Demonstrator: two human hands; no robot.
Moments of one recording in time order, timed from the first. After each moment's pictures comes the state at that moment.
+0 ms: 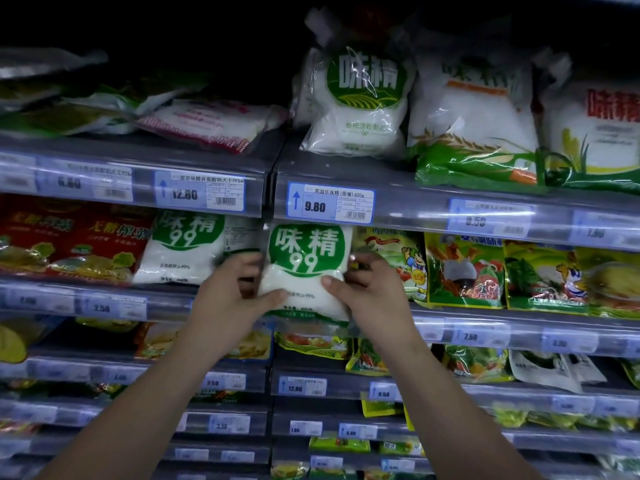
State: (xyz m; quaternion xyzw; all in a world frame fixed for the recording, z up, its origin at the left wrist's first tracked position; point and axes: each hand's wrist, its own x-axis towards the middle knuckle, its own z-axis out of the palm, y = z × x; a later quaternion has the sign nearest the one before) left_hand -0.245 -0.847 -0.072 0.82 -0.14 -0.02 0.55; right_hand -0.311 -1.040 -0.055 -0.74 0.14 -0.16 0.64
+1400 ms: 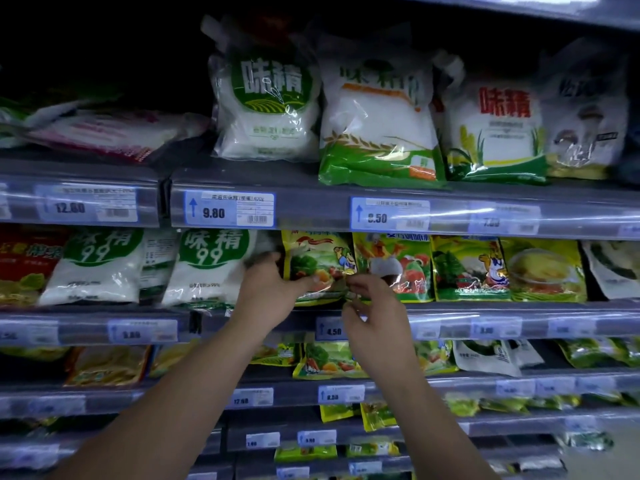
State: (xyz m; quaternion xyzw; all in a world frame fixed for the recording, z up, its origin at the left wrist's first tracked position) left_hand -0.258 -0.997 -0.060 0.84 -0.15 -0.04 0.52; right_hand -0.380 -1.122 -0.074 -0.85 0.16 -0.25 0.44
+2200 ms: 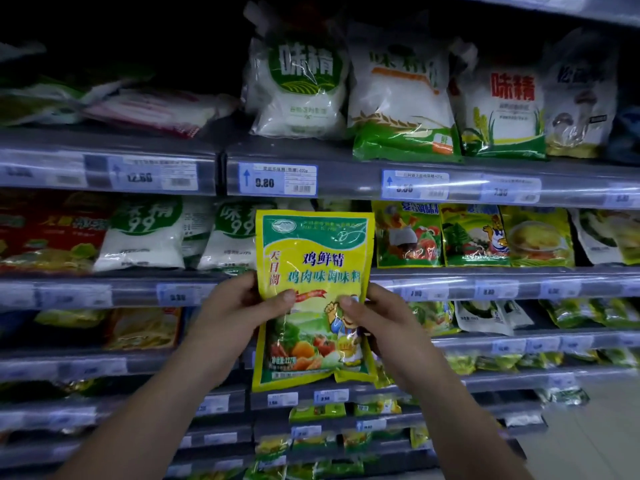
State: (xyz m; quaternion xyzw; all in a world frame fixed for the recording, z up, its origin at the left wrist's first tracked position) left_hand -0.321 -0.872 -0.071 0.66 -0.19 -0.21 0.70; right_hand -0.428 -1.072 -0.080 -0.71 0.10 -0.10 0.68
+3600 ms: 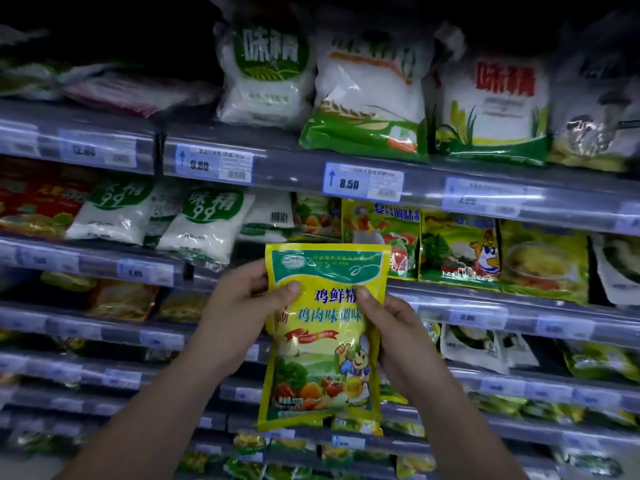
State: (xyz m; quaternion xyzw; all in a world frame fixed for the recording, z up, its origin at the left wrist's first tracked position) left_hand -0.371 -0.976 -0.069 0.66 -0.16 -0.10 0.72; right_hand -0.448 -1.176 -0.081 -0.62 0.09 -0.04 0.78
